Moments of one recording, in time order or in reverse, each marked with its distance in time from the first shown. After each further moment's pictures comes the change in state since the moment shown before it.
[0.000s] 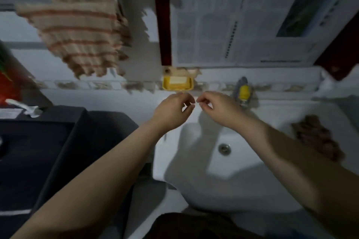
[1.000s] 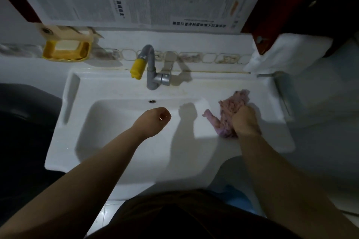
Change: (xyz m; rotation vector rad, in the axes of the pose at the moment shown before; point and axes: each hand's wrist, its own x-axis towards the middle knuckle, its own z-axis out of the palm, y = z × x) left_hand 0.064 0.128 0.253 -0.207 -0.443 -0.447; right_hand -0.127 0.349 -0.070 -0.206 -0.140 0.934
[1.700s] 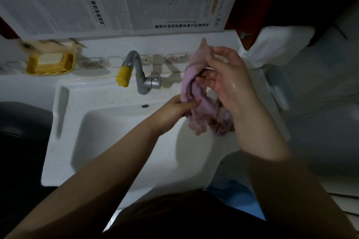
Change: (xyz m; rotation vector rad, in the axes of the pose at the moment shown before) left_hand -0.006 0.104 -0.009 -0.891 -0.339 0.183; right_hand -0.072 -0.088 -0.116 1.612 -0.220 -0.319
